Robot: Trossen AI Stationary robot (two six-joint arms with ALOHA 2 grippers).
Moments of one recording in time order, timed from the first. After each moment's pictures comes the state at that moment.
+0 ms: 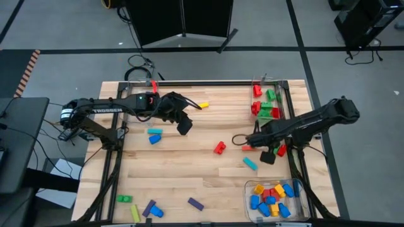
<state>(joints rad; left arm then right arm) 0.13 1.41 1.27 -0.69 -0.09 -0.50 0.18 1.32 0.82 -1.26 -0.09 0.58</state>
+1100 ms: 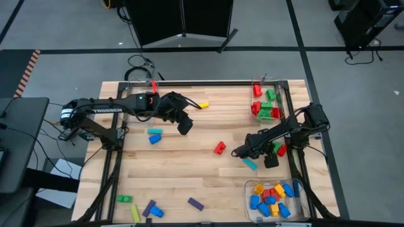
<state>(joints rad) 0.13 1.41 1.27 -0.68 -0.09 -0.51 0.22 1.77 0.82 -1.22 -0.05 0.12</state>
